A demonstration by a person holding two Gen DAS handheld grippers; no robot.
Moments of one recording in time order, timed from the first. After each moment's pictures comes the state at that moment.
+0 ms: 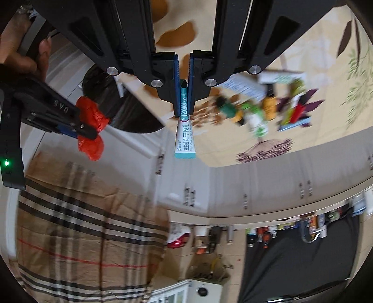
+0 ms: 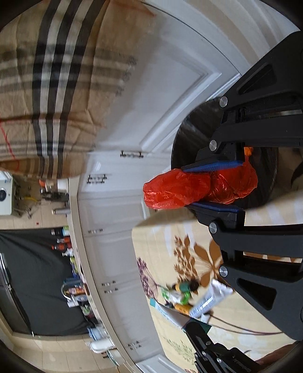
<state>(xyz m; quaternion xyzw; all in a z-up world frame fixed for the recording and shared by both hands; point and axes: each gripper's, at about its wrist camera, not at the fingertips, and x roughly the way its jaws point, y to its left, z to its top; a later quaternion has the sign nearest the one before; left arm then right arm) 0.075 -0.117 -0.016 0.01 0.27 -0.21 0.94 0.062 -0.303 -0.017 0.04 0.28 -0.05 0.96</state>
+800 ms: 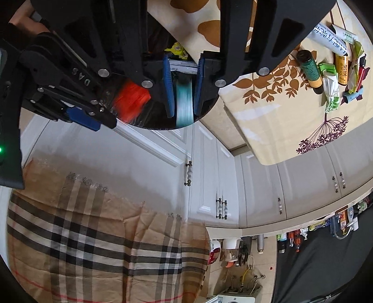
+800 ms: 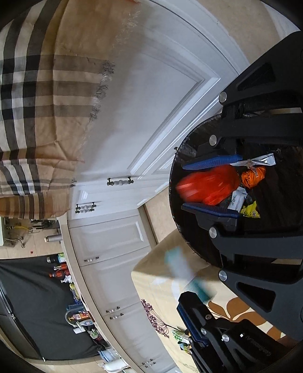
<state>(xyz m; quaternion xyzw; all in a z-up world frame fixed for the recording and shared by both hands) 0.143 -0.226 -0.044 0.04 0.31 -0.25 0.92 0.112 -0.373 -0.055 0.08 0.31 -0.10 0.94</state>
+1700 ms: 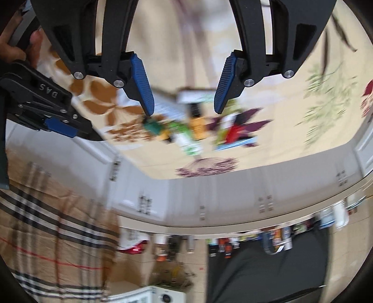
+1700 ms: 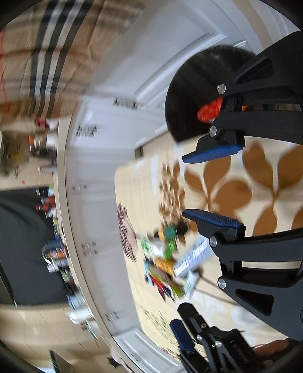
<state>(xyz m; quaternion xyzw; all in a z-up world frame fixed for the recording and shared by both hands) 0.072 -0.012 -0.033 0.00 0.31 -0.07 0.95 0.085 -0.198 -0.035 0.01 0.32 0.07 0.94</state>
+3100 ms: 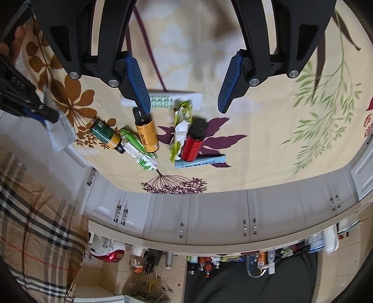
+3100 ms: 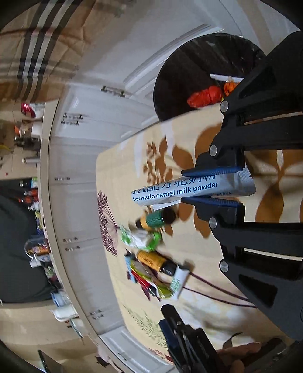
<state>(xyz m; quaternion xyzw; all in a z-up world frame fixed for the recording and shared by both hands) 0.119 0.032 -0.063 -0.03 0.36 -0.06 0.93 0.106 -0.187 -0.052 0.01 0.36 0.07 0.93</state>
